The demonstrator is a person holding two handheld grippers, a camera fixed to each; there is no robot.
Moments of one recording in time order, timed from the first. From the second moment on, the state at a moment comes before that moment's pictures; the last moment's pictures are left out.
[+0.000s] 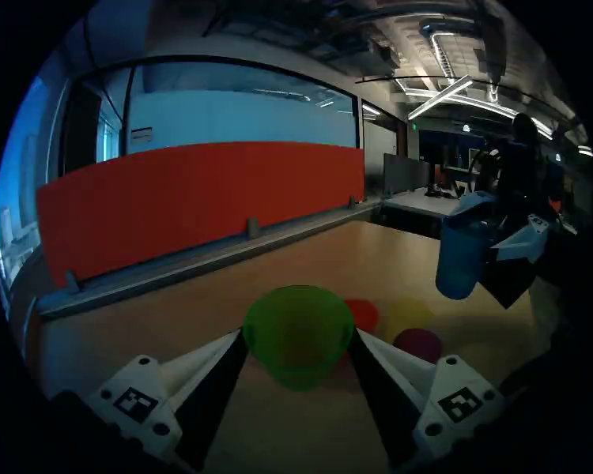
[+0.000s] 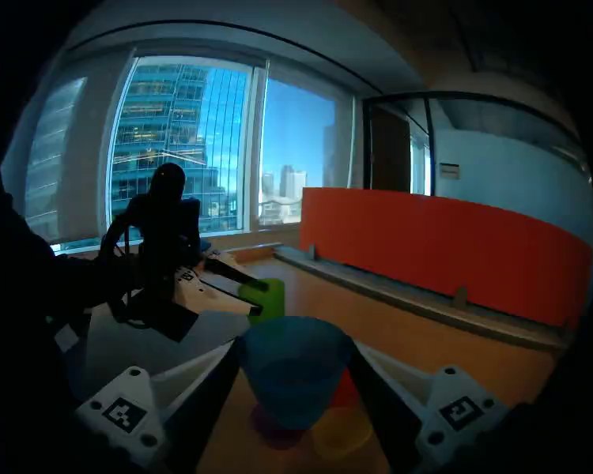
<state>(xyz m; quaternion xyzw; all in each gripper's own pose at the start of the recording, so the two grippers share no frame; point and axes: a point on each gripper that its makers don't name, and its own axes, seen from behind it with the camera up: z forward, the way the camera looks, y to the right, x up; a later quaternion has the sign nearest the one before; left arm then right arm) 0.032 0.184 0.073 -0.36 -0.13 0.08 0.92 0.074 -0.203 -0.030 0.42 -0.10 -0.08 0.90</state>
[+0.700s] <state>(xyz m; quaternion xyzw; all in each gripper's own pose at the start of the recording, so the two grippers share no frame) 0.092 0.209 0.015 -0.40 -0.08 0.06 0.91 0.082 -0.196 -0.034 0.41 -0.09 -0.08 0.90</state>
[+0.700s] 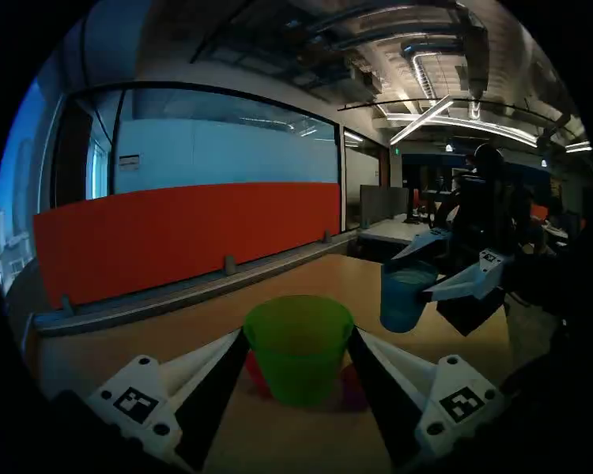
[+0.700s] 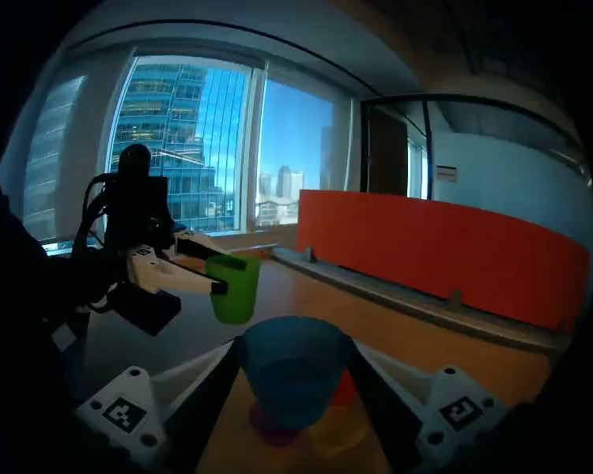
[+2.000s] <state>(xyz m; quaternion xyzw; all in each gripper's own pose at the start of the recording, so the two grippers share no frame) 0.103 0.216 -0.028 -0.42 -0.06 0.05 0.90 0.119 -0.223 -0.037 0.42 -0.07 -0.09 0.90</state>
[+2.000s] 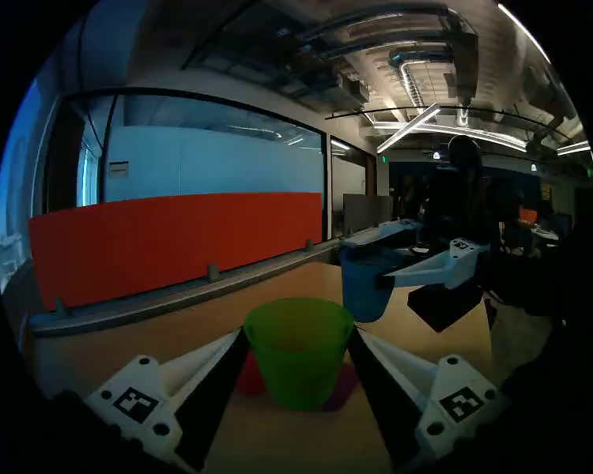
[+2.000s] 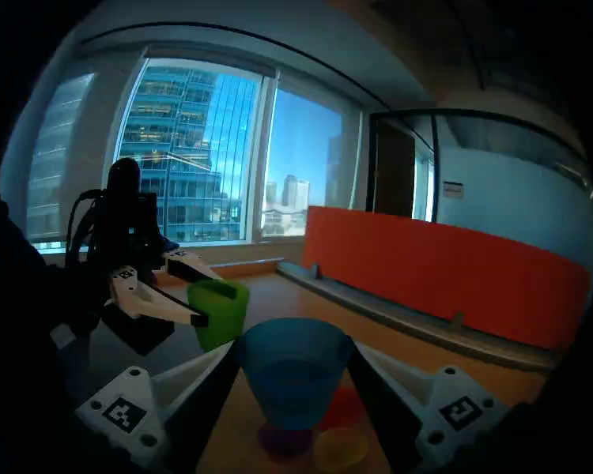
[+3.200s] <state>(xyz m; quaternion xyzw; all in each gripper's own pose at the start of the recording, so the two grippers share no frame) 0.091 0.233 -0.058 -0.45 -0.06 0.04 0.89 0.170 -0.250 -0.031 0.44 -0.01 -0.15 0.89</state>
